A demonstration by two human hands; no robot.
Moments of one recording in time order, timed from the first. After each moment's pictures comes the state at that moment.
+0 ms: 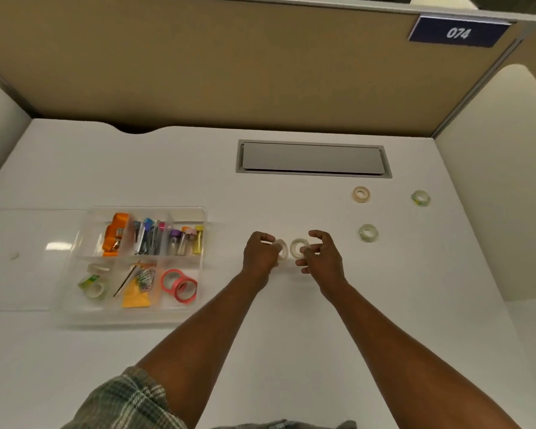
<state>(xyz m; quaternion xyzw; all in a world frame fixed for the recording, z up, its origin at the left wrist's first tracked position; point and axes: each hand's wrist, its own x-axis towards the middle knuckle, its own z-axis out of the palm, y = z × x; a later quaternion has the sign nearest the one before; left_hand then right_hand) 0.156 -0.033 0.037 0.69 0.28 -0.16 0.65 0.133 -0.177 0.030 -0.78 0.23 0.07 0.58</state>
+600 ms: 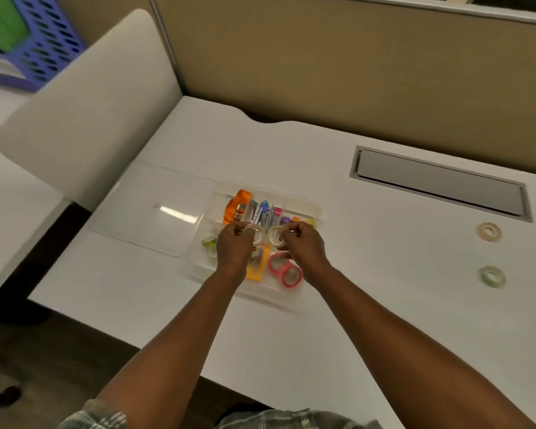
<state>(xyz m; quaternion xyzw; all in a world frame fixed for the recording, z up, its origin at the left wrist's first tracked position) 0.094 0.226 0.060 0.67 0.42 0.06 0.62 0.139 0.088 0.053 -0.76 0.10 0.22 0.61</state>
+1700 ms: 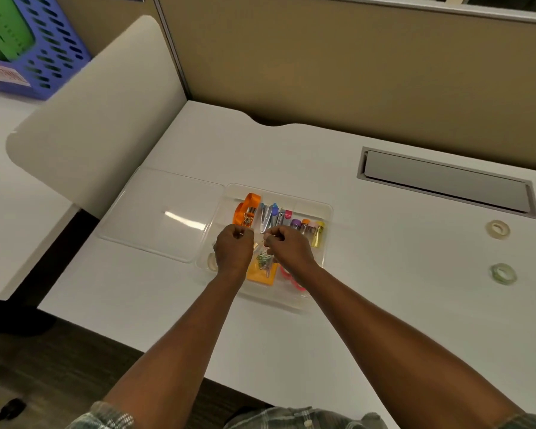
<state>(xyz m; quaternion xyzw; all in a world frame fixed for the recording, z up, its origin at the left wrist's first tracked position) 0.087 0.259 0.053 0.77 0.40 0.09 0.50 0.120 0.144 0.067 -0.83 -0.01 0.22 0.50</state>
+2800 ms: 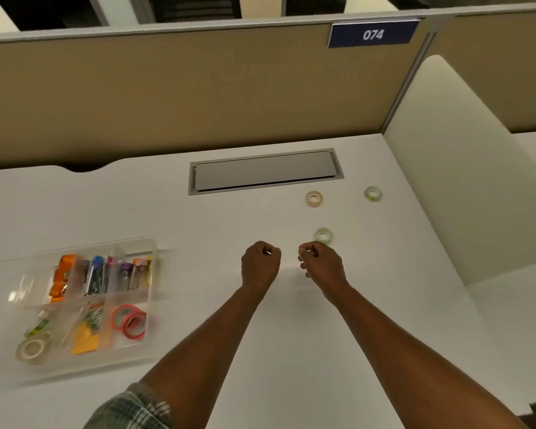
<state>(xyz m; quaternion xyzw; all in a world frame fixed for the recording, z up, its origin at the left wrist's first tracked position) 0.162 -0.141 0.038 0.84 0.18 -0.12 0.49 0.136 -0.278 0.051 -0.80 0.28 0.09 0.53</state>
